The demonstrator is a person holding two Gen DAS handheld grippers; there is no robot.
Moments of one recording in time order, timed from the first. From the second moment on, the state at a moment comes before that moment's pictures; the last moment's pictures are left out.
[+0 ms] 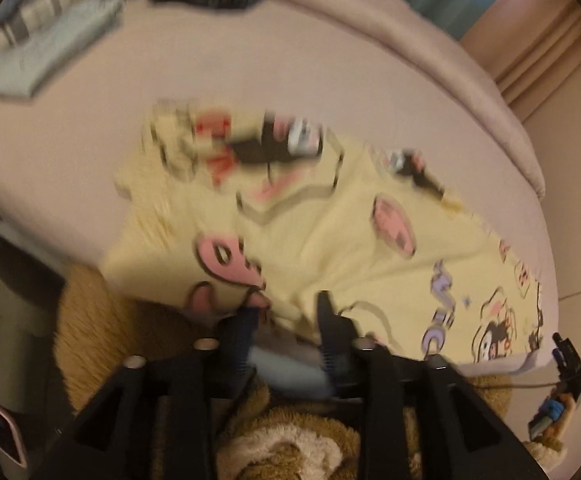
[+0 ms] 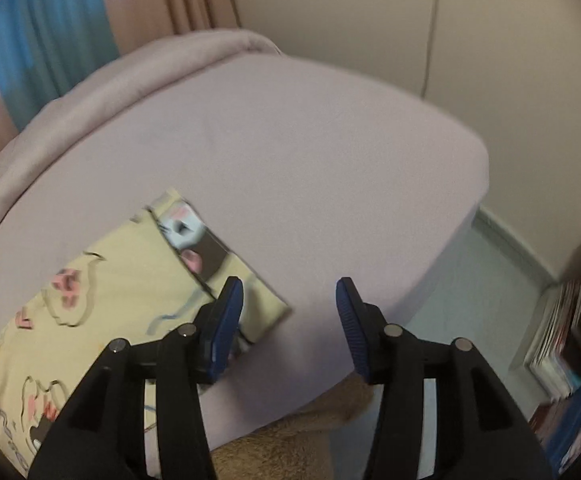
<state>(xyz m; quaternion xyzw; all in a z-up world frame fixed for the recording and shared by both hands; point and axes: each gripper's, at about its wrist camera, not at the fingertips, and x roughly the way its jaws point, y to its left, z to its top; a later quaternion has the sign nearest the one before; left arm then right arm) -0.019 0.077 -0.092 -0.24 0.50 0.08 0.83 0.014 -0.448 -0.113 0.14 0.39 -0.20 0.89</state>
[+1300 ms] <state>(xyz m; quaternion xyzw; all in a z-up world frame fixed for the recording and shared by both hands) 0.070 0.203 -0.097 -0.26 0.47 -0.02 0.84 0.176 0.036 -0.164 -0.09 0.50 0.27 0.81</state>
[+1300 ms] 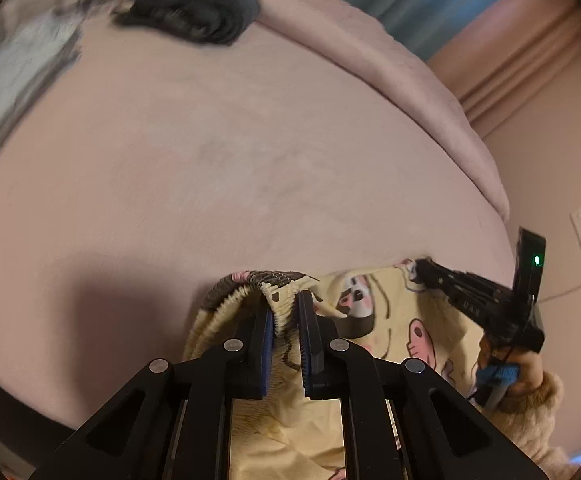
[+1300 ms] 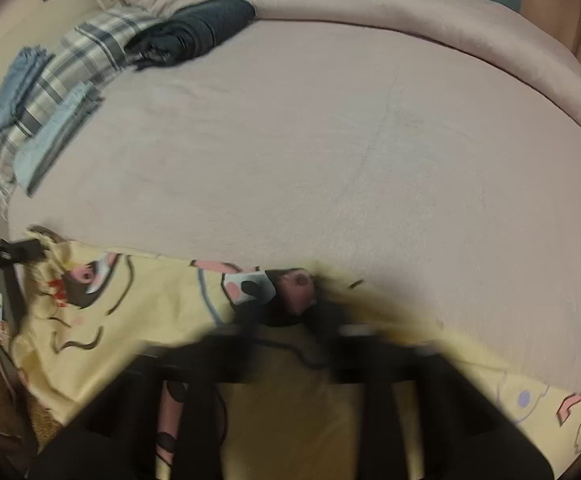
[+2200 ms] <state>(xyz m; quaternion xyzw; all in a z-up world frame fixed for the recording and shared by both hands) 0.016 0.265 -0.128 -0.25 0.49 0.13 0.82 0.041 0.168 -0.120 -0.17 0.45 0.49 0.72</state>
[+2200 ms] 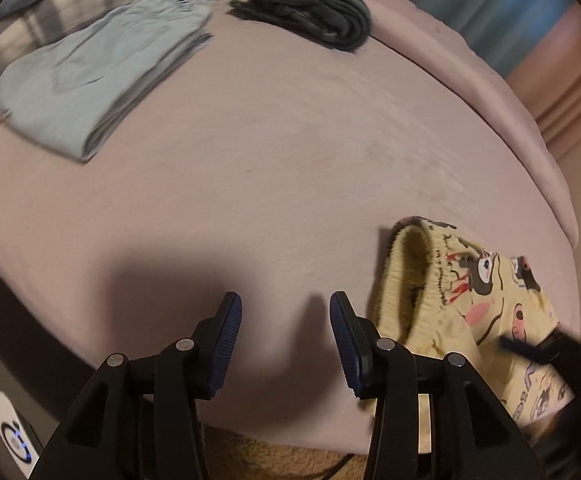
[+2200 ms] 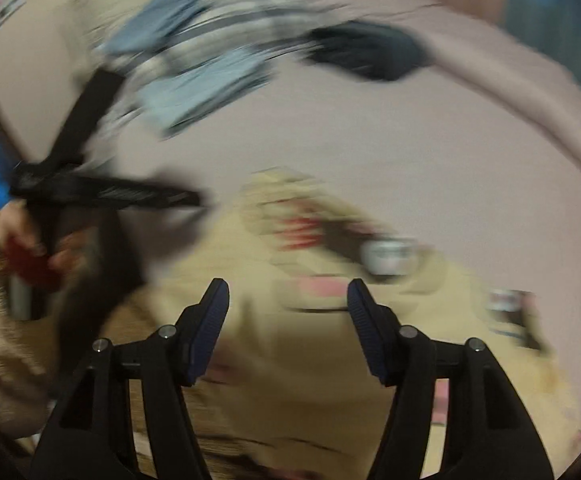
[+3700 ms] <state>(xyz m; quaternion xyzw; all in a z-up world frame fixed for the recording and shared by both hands) 0.053 0.184 -0.094 -0.24 0.48 0.02 0.84 0.076 0.003 -0.146 0.00 0.53 0.33 0.78</state>
